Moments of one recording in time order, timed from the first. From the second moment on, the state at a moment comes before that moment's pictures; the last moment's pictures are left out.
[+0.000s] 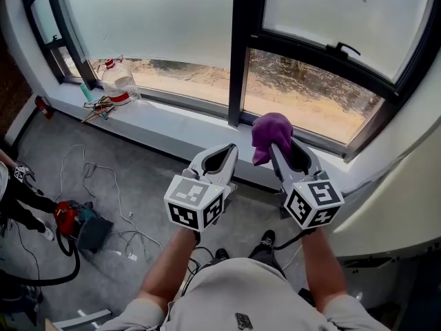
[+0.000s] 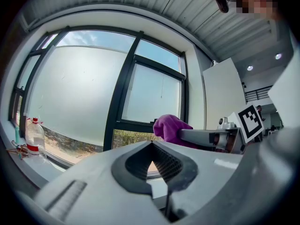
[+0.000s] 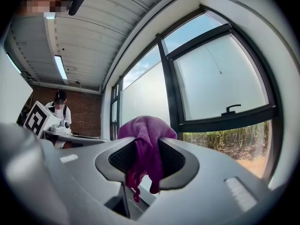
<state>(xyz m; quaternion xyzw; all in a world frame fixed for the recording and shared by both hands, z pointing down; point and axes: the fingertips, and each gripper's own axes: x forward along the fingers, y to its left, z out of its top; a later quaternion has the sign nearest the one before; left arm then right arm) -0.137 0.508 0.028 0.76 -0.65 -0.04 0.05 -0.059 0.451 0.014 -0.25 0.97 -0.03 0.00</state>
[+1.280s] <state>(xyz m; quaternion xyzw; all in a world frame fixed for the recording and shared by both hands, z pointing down) 0.067 0.201 0.049 0.85 -0.52 0.03 0.06 0.182 0.144 0.051 -0.45 0.89 -0.08 0.02</state>
